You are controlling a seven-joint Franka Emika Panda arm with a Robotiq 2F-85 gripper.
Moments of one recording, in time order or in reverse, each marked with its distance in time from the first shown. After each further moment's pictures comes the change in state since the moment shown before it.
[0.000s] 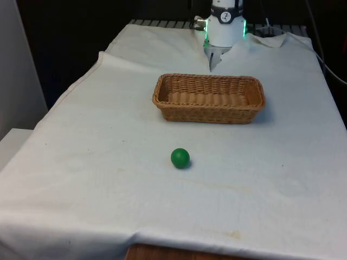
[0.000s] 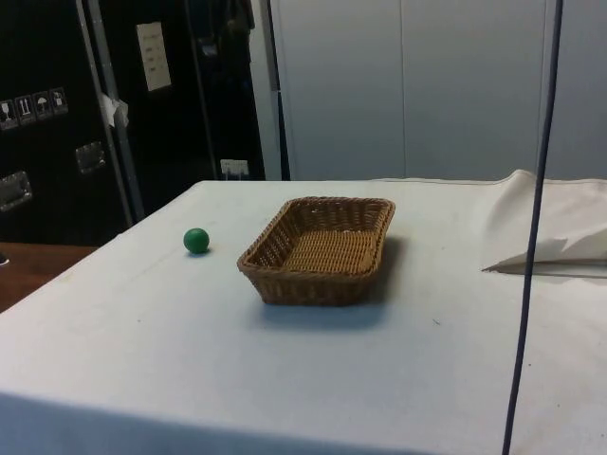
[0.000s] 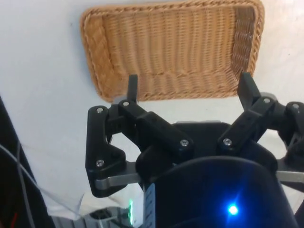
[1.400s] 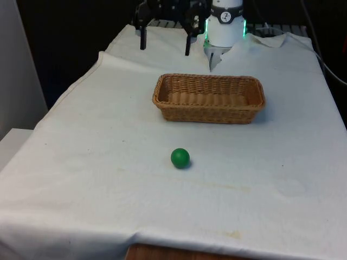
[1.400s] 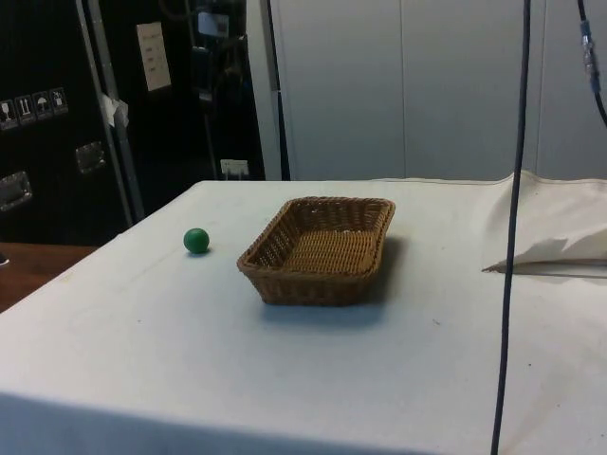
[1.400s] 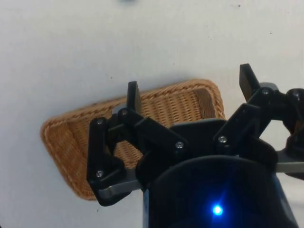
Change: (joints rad) arm -0.032 0.184 -0.108 -0.038 0.120 0.384 -0.163
